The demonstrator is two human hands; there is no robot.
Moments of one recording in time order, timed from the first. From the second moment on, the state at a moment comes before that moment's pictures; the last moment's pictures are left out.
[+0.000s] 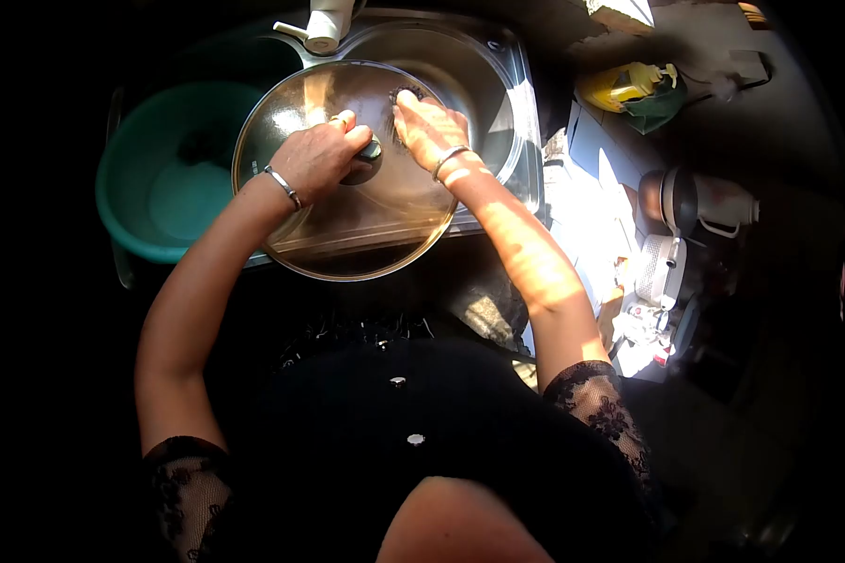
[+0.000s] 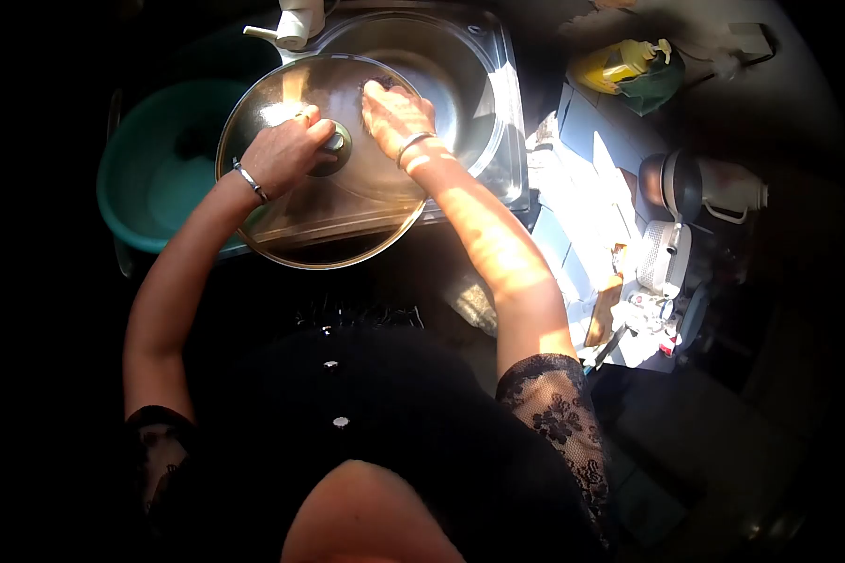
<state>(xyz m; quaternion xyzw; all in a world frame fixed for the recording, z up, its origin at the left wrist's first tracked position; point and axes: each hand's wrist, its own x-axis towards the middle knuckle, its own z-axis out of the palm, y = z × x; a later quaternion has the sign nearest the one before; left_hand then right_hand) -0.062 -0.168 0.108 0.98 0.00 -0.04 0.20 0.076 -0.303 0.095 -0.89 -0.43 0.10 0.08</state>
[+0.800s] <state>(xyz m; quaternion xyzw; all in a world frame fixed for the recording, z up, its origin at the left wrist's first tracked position) -0.061 -0.187 0.107 0.98 0.10 0.00 0.18 0.003 -0.374 0.081 -0.87 -0.46 0.03 0.15</state>
